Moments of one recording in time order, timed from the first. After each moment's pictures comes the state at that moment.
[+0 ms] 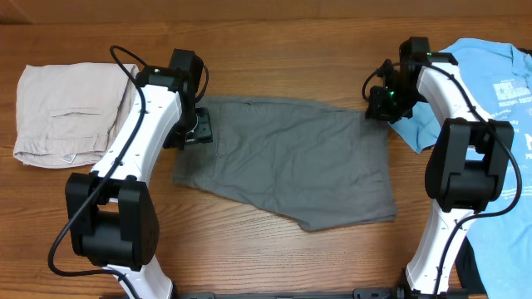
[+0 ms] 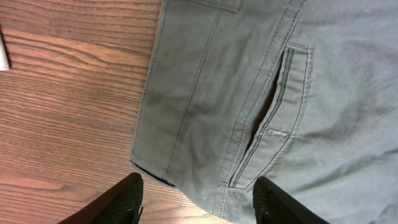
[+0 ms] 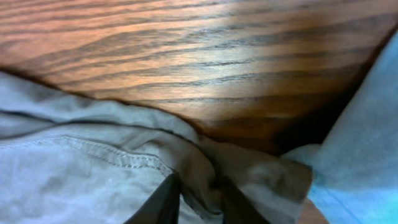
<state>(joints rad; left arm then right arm) -0.17 1.89 1.54 -1.19 -0.07 -0.36 -0.06 2.24 1.77 -1.04 -0.28 -0.01</state>
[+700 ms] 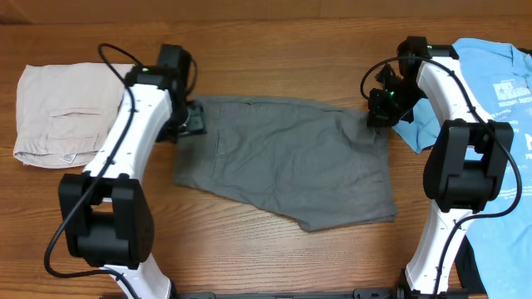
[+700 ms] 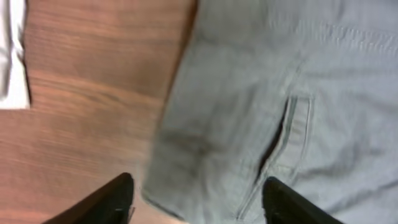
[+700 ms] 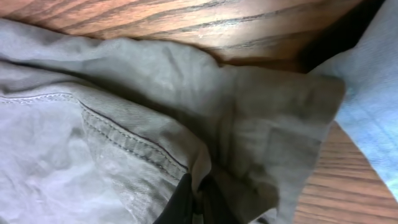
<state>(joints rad) -0.09 1.89 1.54 -1.08 -0.05 -0.30 -0.04 2.24 1.82 -1.23 -0.29 0.04</state>
